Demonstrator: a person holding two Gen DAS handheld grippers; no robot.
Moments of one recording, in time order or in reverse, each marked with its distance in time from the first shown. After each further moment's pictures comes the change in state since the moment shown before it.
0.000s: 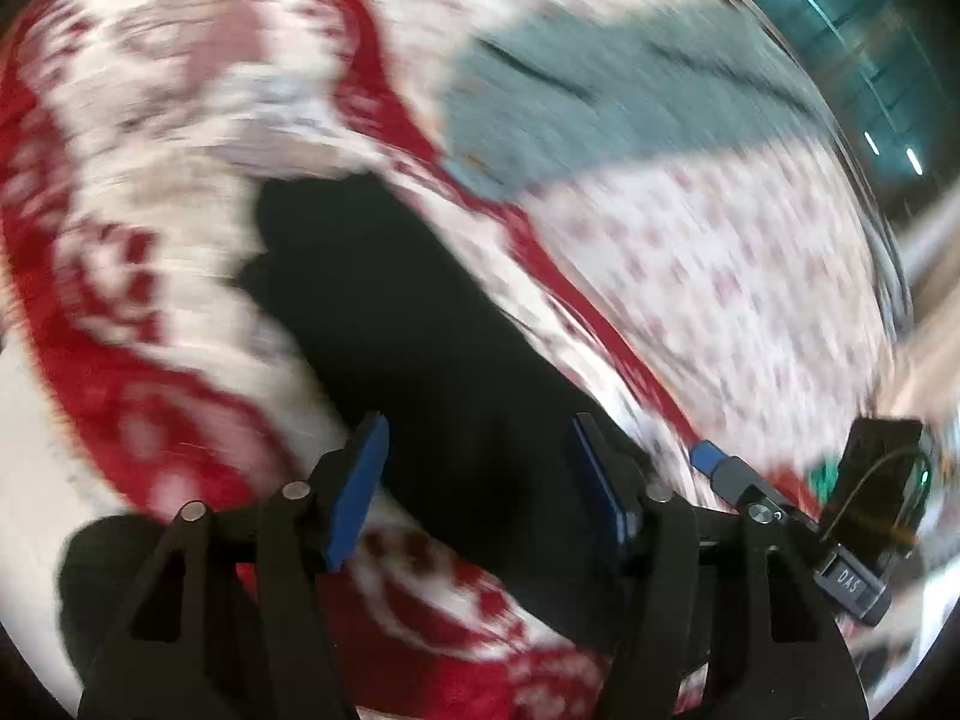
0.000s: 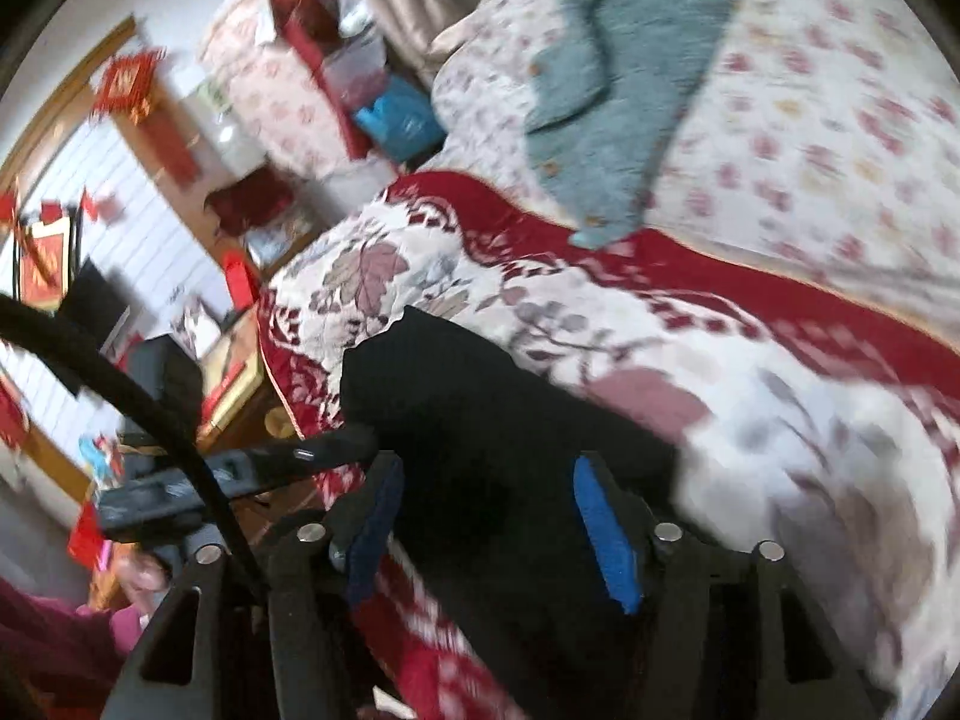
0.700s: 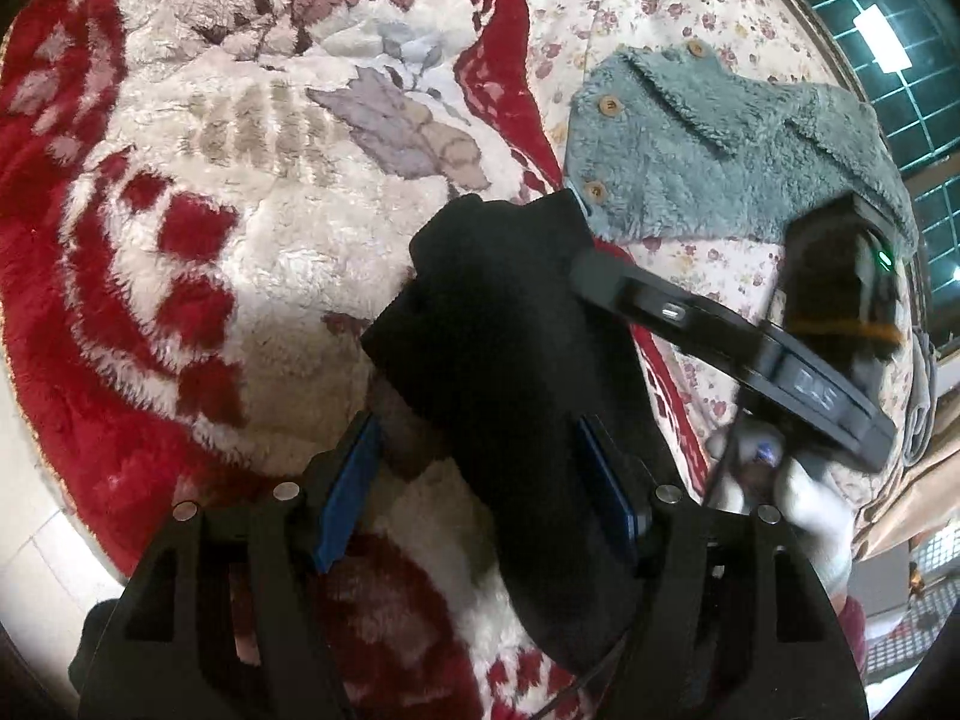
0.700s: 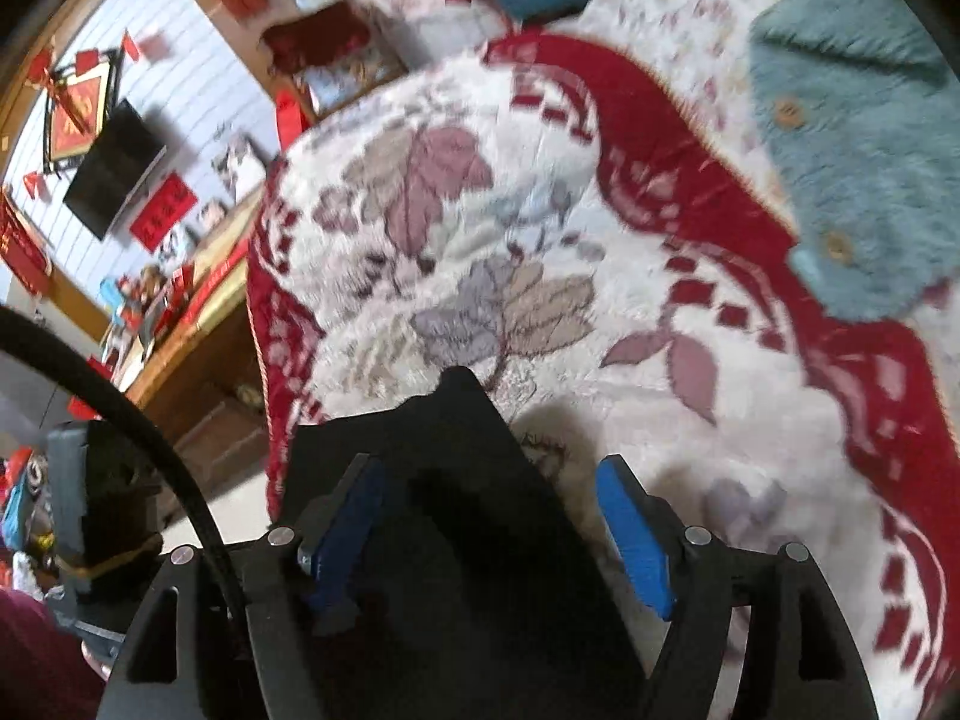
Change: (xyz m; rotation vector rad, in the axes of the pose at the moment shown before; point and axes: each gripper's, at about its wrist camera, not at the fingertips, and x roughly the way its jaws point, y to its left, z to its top) left arm 0.055 0.066 0.038 -0.183 0.048 0.019; right arm 0.245 0.033 0.111 -0.245 0.396 0.174
